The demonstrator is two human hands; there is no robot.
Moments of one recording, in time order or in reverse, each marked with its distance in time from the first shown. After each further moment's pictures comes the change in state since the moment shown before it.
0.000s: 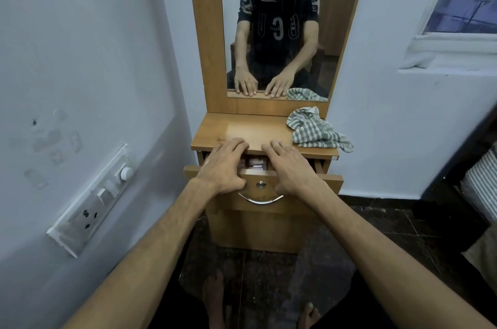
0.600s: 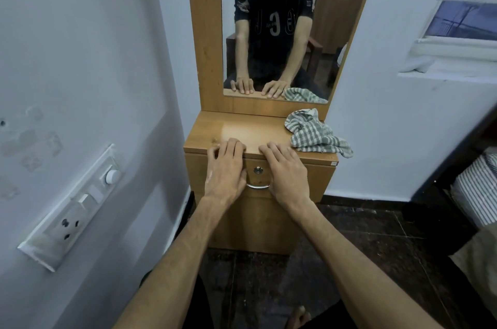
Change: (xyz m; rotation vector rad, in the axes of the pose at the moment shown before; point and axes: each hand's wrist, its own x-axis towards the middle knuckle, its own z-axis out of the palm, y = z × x) left_hand 0.016 0.009 0.045 0.158 0.346 -0.098; right_hand 0.009 -0.002 0.040 0.000 0.373 0.108
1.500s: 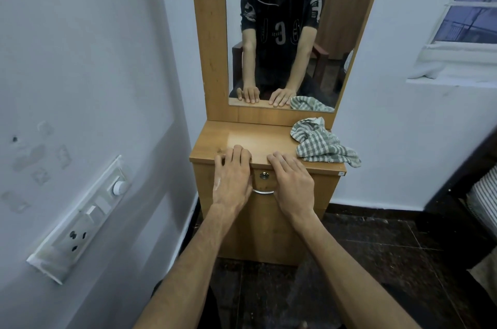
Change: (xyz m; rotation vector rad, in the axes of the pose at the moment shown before) left_hand 0.008 0.005 0.003 0.128 -0.032 -0.039; right_hand 0.002 0.005 0.023 0.069 0.156 0.049
